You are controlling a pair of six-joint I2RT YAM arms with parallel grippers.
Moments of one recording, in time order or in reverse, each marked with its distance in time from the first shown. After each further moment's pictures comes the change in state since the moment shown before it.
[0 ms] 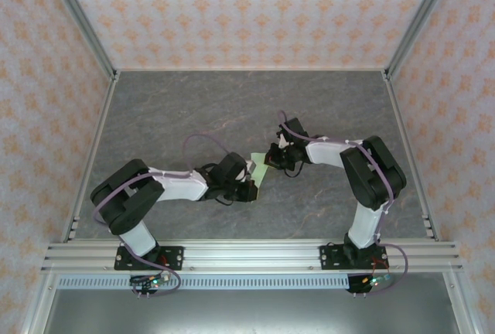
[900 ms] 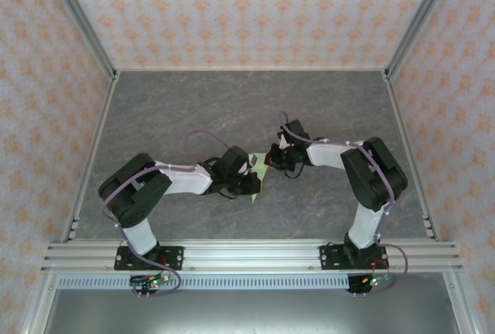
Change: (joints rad) left arm 0.036 0.071 0.074 0.026 0.031 -0.066; right arm 0.000 -0.011 -0.031 0.048 -0.001 0.018
